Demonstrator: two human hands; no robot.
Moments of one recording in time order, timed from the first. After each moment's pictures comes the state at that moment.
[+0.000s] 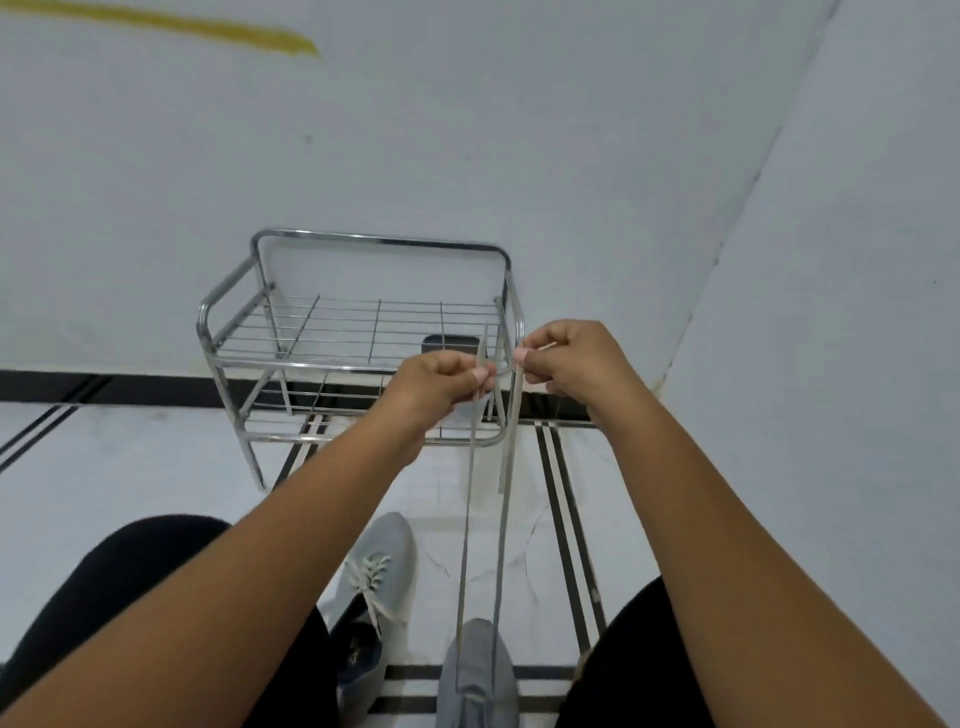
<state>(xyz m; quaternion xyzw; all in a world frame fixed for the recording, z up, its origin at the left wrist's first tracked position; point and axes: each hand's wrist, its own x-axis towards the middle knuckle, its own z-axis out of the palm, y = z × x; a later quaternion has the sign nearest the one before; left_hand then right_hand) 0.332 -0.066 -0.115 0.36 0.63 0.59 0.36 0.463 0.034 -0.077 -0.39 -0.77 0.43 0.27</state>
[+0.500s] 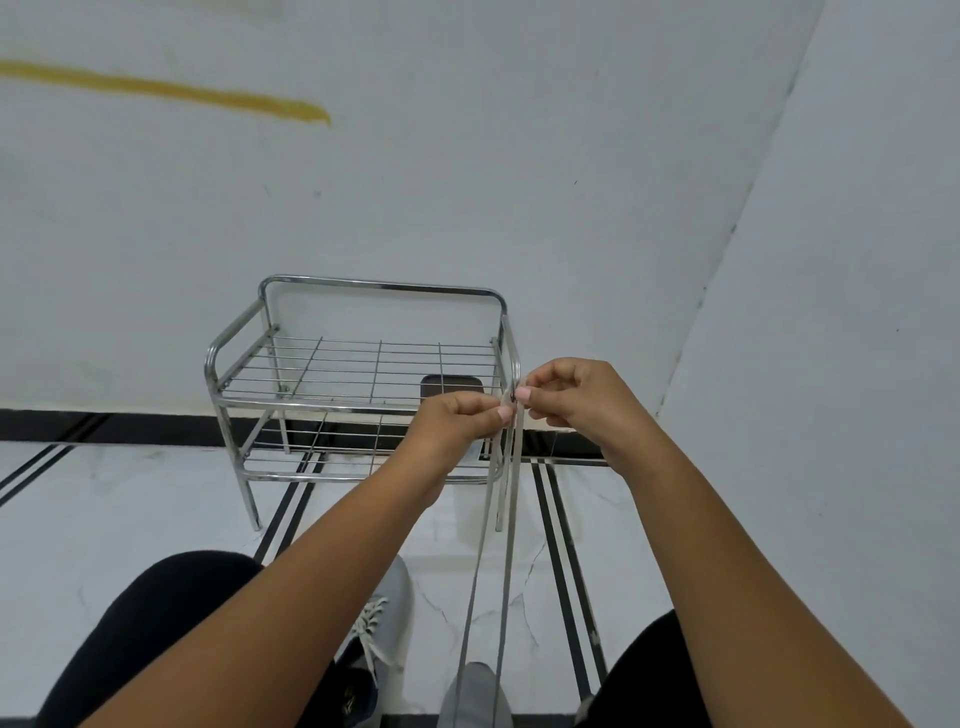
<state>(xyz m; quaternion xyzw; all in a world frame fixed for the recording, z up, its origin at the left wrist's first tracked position) 0.348 -0.066 -0.108 0.38 0.60 0.61 0.35 0.481 0.026 -0.061 -0.33 -0.76 0.48 0.28</state>
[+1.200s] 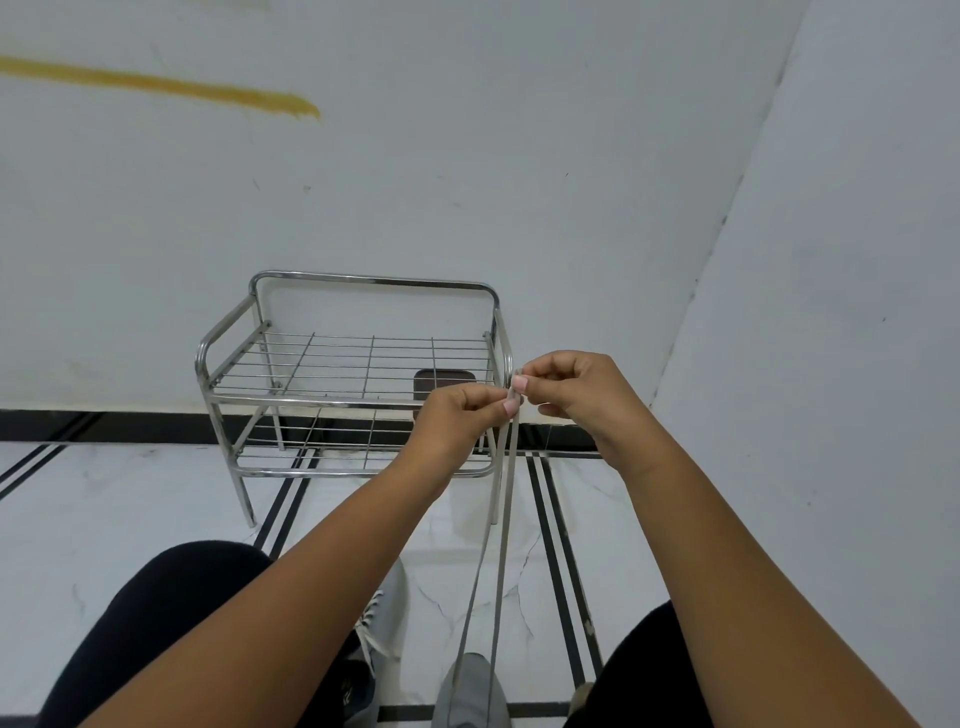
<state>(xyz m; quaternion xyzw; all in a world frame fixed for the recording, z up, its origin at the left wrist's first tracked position) 0.358 -0.054 -0.113 0.42 0.59 0.62 0.31 0.487 0.028 -0.064 -0.32 -0.73 0.52 0.31</state>
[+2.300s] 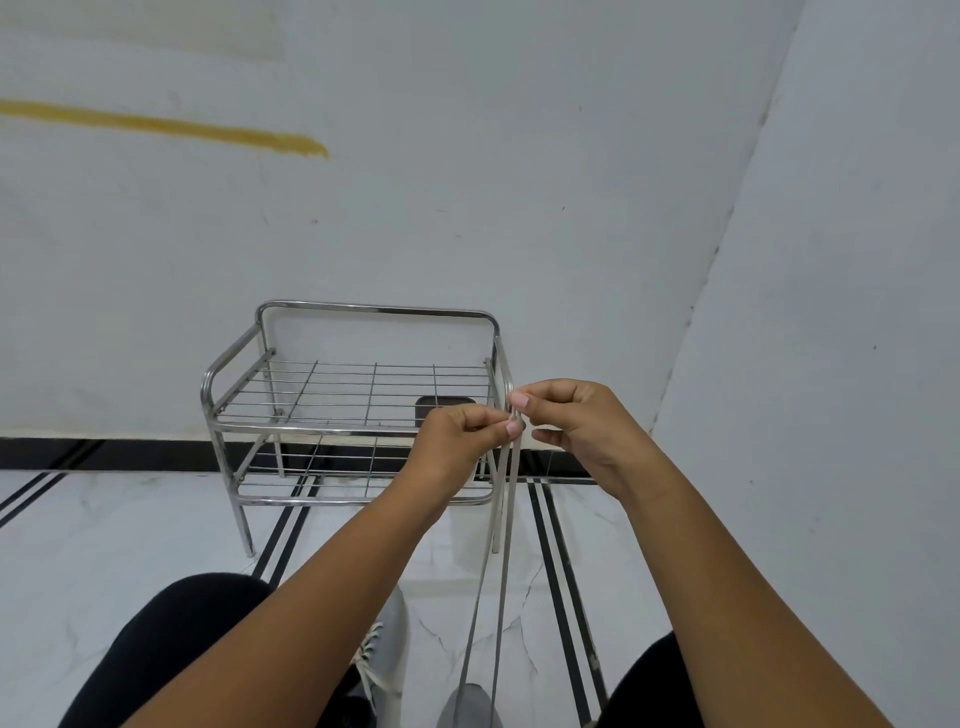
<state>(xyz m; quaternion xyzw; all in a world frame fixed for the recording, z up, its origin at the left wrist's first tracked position) 0.355 -0.058 -0.104 0.43 0.58 0.62 0.31 0.491 0.022 -0.058 -0.28 -0.69 0.60 0.29</state>
